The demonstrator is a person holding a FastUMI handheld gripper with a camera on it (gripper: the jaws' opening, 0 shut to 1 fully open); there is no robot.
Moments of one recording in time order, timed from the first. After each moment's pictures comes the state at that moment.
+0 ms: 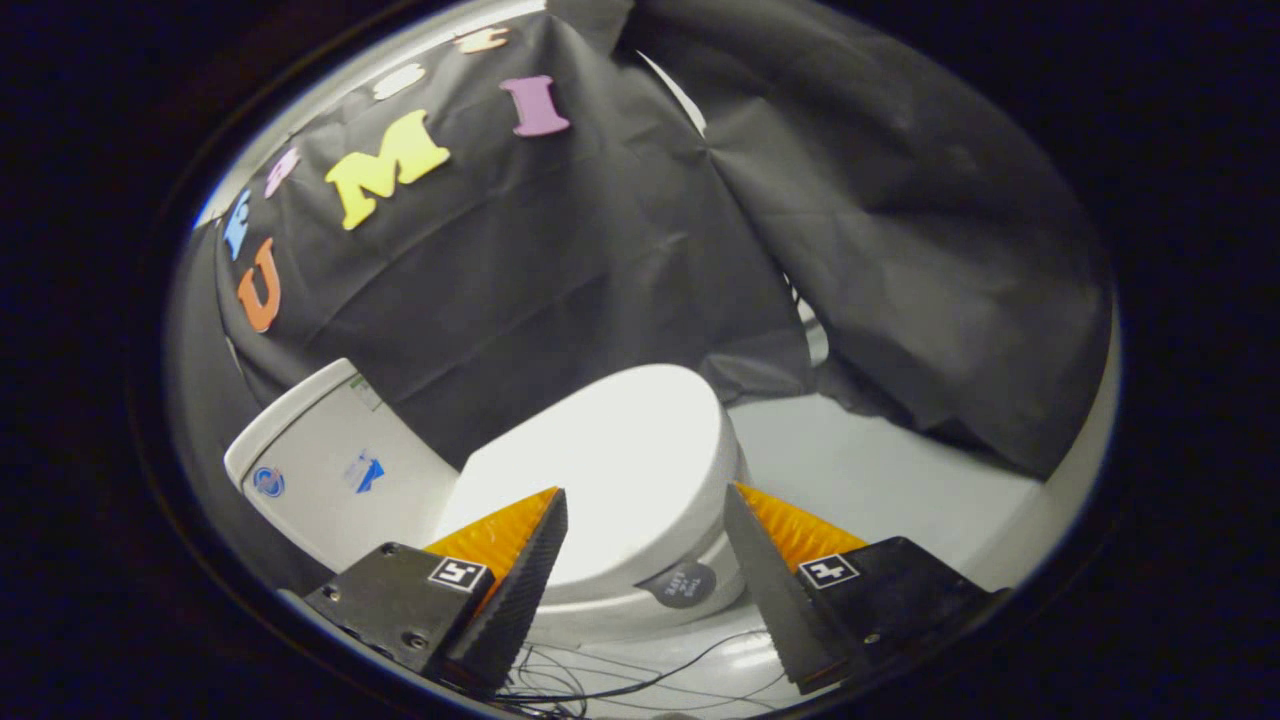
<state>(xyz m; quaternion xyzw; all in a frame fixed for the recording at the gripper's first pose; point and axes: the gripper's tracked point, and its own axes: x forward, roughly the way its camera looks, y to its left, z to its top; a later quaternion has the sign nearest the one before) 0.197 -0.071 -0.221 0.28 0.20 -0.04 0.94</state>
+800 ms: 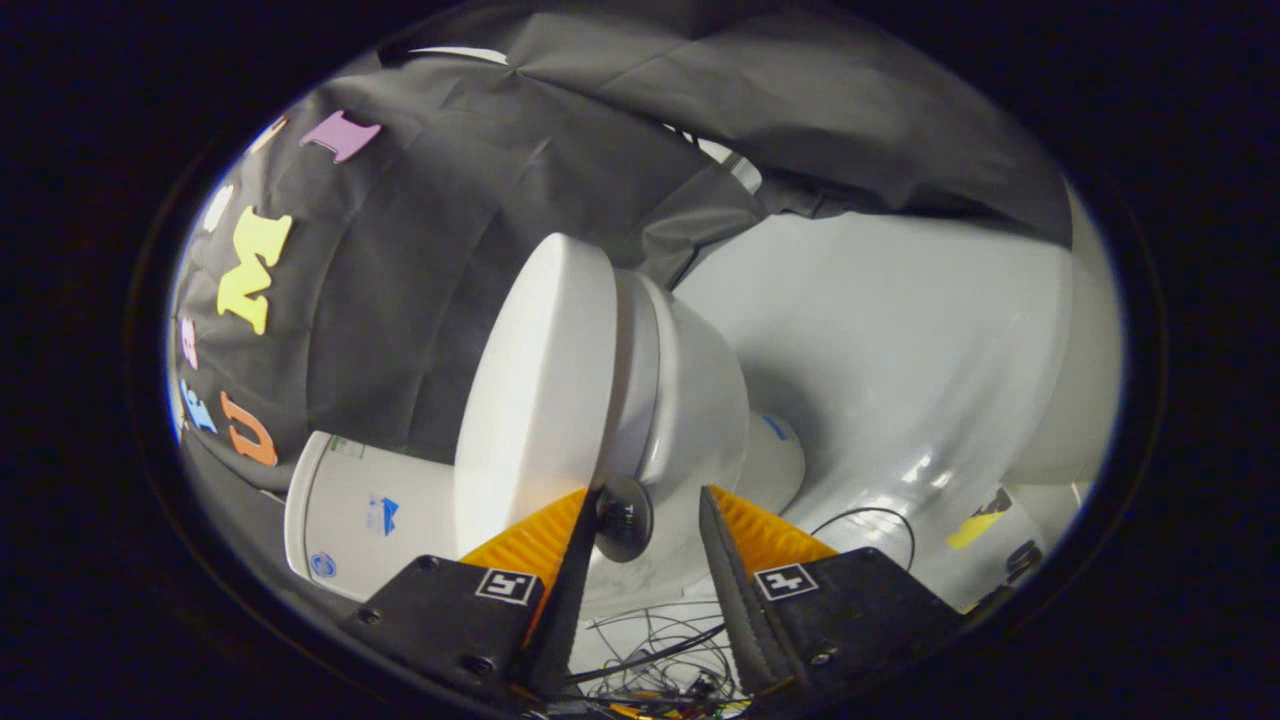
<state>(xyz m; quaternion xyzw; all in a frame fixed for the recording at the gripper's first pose) 0.191 -0.054 -0.310 0.50 0.30 -0.02 0.81</state>
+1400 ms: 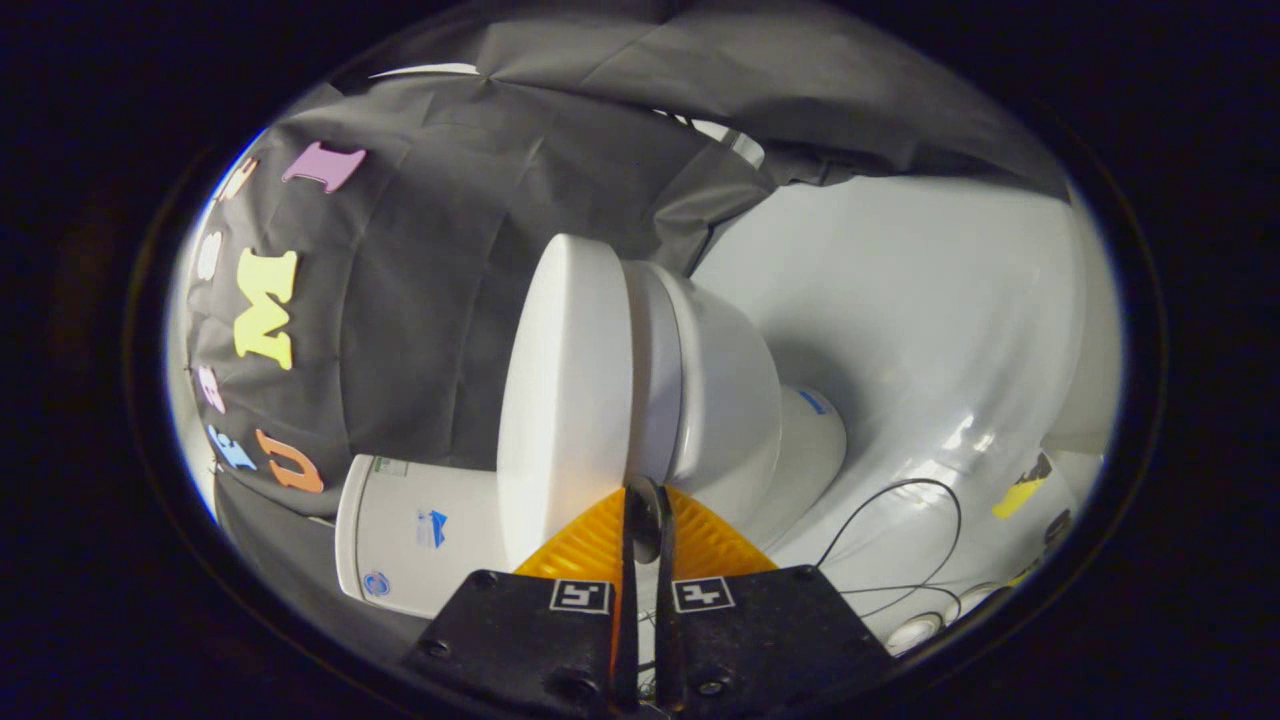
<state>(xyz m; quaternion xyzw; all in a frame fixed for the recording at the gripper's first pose) 0.194 -0.048 -0.297 0.54 0.30 0.01 0.78</state>
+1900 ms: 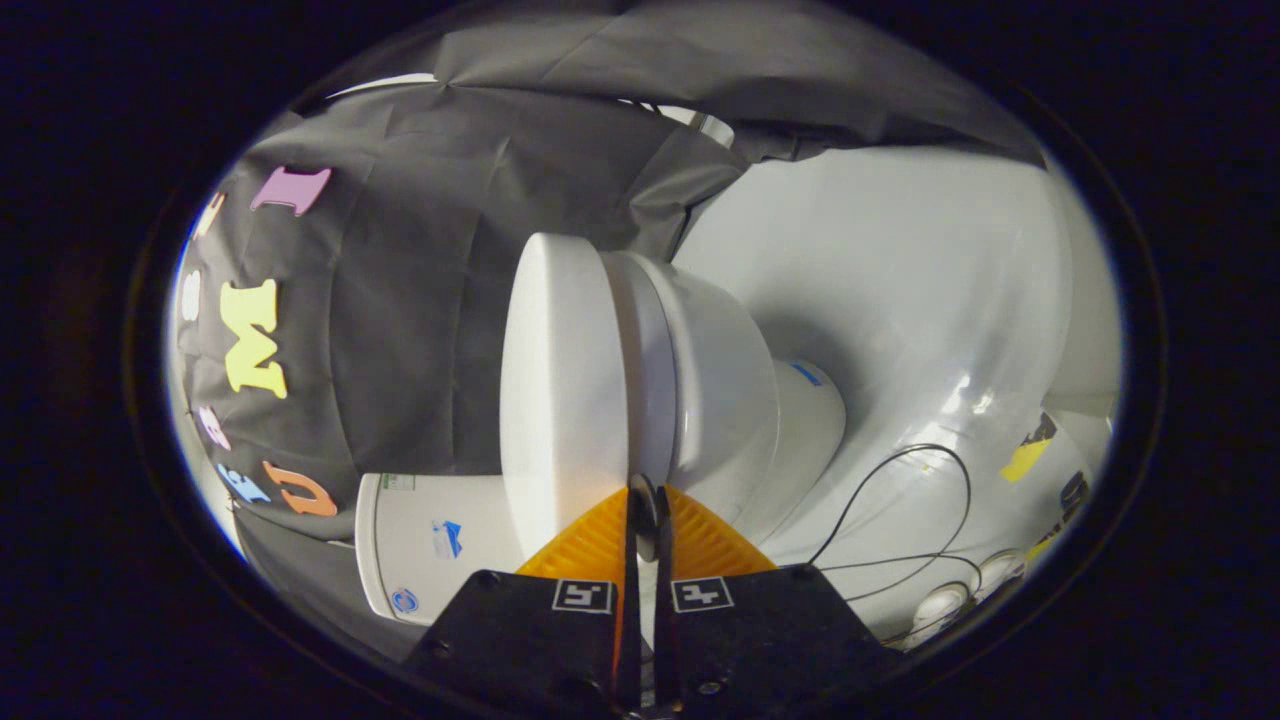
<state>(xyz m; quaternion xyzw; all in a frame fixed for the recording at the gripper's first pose) 0.193 -0.045 -0.290 0.57 0.33 -0.01 0.75</state>
